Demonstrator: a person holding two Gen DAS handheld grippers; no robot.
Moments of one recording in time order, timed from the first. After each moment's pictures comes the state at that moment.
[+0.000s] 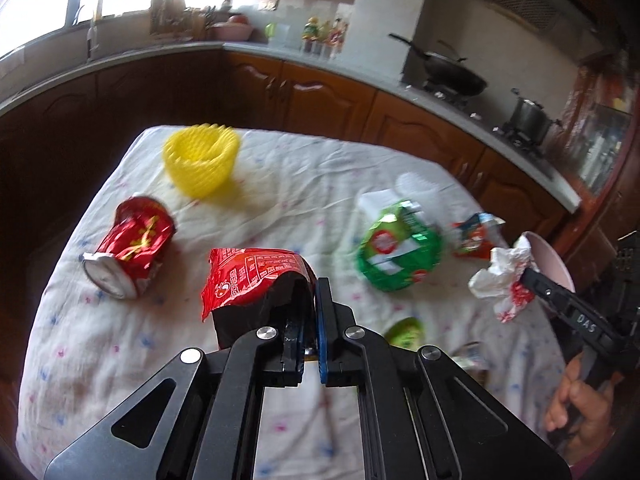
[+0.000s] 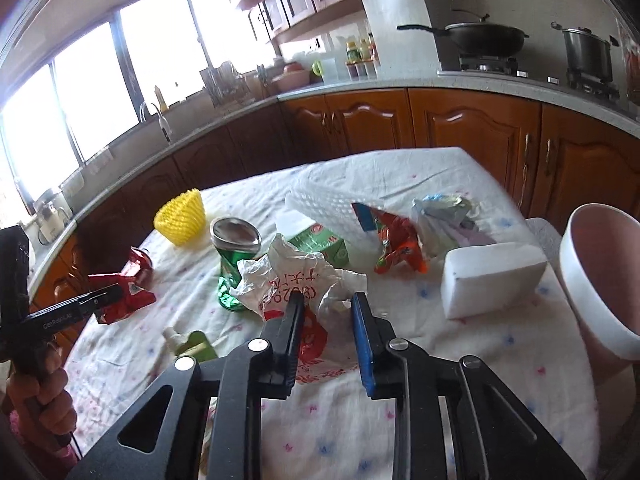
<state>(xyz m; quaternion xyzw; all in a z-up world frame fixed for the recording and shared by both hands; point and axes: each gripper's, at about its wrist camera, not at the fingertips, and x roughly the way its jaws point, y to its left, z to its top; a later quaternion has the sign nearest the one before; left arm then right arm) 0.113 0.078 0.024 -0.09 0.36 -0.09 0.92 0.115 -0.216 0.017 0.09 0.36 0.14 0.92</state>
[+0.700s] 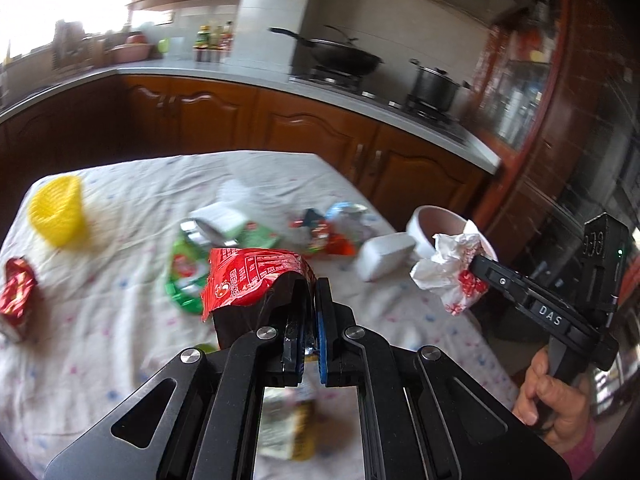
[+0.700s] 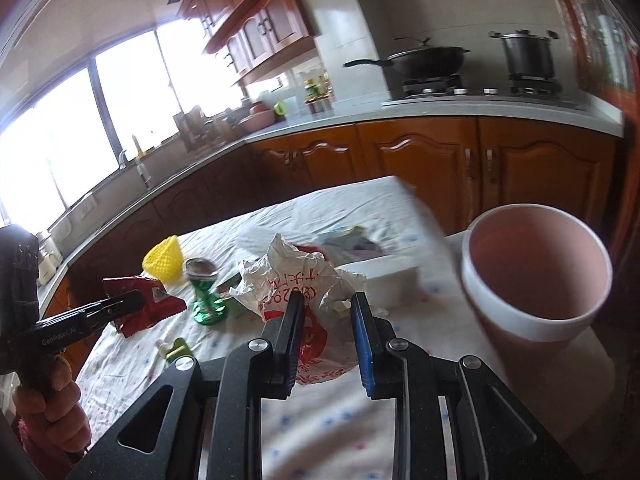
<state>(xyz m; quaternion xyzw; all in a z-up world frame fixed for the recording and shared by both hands) 0.110 -0.061 0.058 -0.04 0.35 -0.24 0.91 0.067 -0.302 0.048 0.12 0.31 0.07 0.94</state>
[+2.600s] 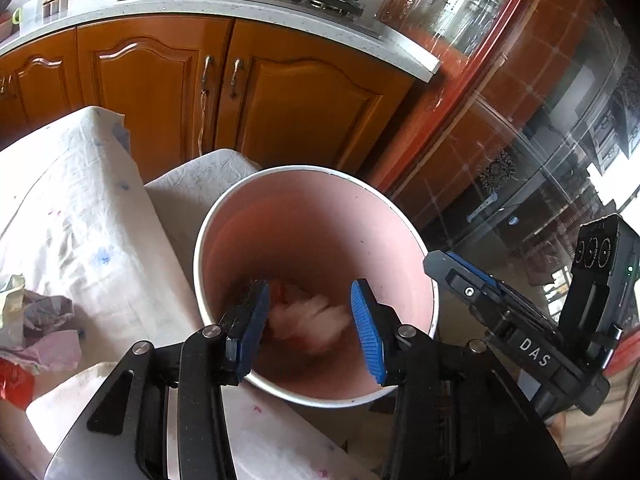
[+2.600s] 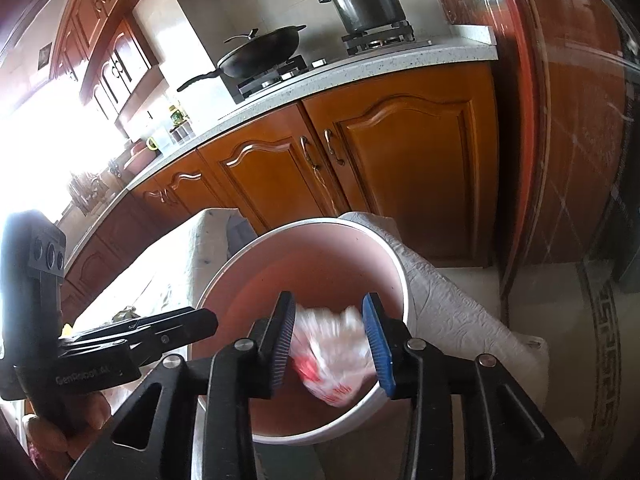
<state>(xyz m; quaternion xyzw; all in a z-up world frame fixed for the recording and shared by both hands) 0.226 -0.364 0.018 0.01 0.47 -0.38 0.79 0.100 -0.530 0.009 0.23 0.35 -0.09 0.91</state>
